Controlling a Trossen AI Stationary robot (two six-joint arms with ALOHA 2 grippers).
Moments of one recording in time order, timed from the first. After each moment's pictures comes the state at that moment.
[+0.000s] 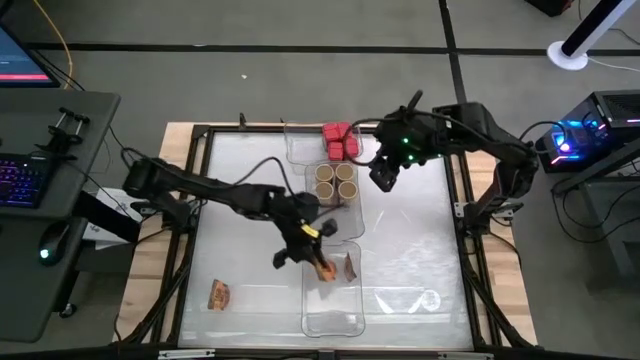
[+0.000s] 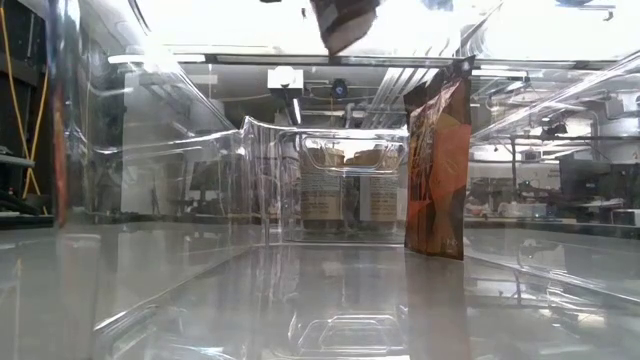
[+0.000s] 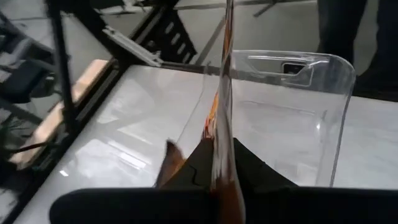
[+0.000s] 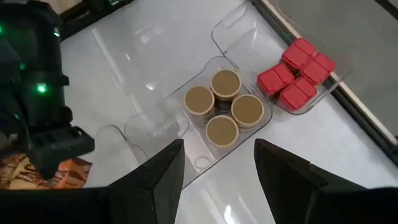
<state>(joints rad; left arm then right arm) -0.14 1.68 1.28 -0.27 0.53 0.88 -0.03 1.68 2.29 -1.57 0.21 0.47</state>
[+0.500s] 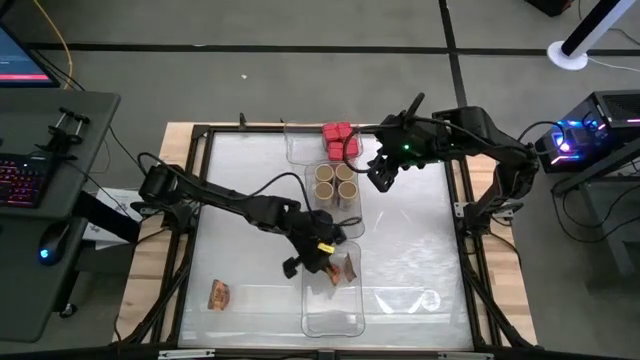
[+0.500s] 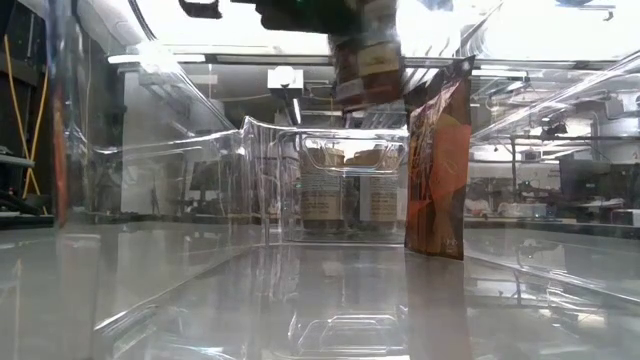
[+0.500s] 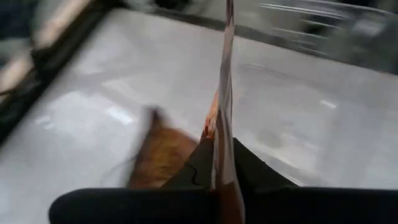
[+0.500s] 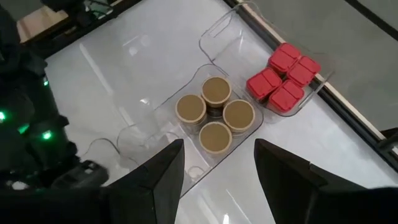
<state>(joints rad) -0.20 1.82 1.39 -0.38 0.36 0.79 0.00 1.68 2.29 -1.57 0.30 0.55</state>
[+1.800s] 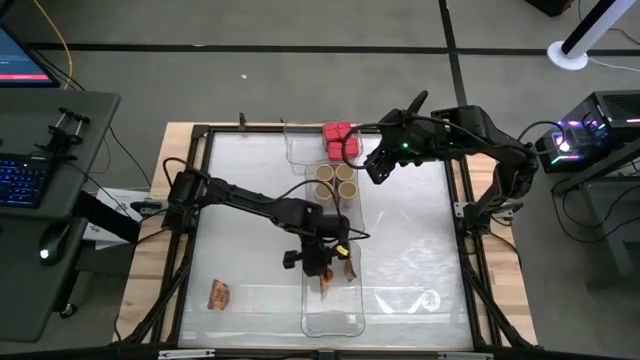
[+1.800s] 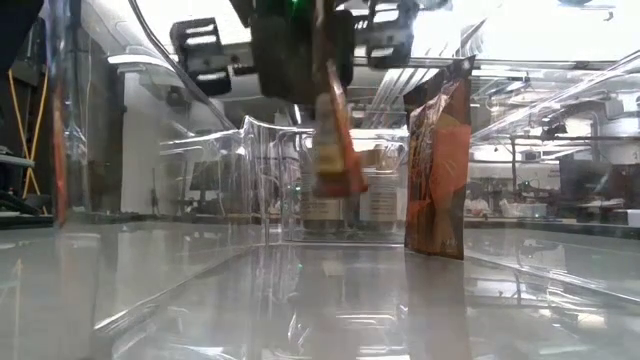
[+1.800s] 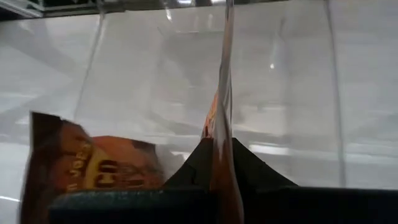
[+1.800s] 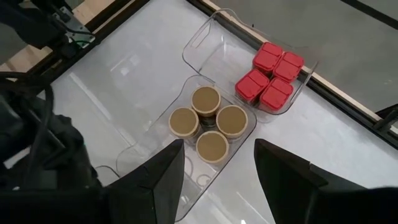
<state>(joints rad) -0.16 2.03 1.57 -0.66 0.55 1.25 -0.01 1.68 2.29 -1.57 0.36 0.69</state>
